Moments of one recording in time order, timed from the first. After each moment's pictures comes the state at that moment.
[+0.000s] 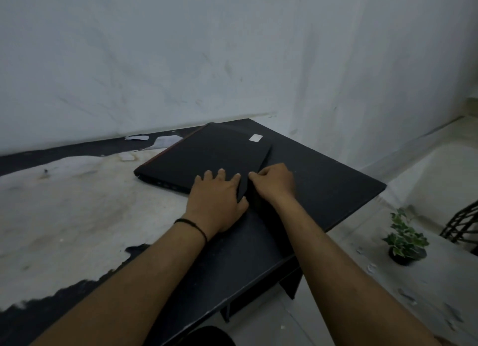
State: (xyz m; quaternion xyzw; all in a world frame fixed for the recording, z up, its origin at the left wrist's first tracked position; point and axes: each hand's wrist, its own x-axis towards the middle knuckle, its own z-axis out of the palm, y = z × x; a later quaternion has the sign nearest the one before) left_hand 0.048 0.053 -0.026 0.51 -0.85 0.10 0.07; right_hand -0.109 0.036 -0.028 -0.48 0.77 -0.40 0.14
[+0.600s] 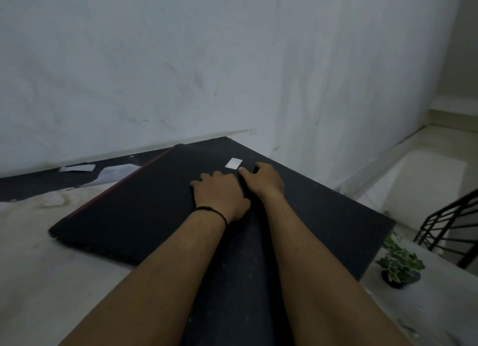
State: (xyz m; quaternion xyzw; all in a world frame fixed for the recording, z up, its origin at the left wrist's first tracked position) left_hand -0.063 -0.079 -0.007 0.57 -0.82 0.00 0.07; right_hand -0.194 -0.108 -0.031 -0.48 0.78 -0.39 0.10
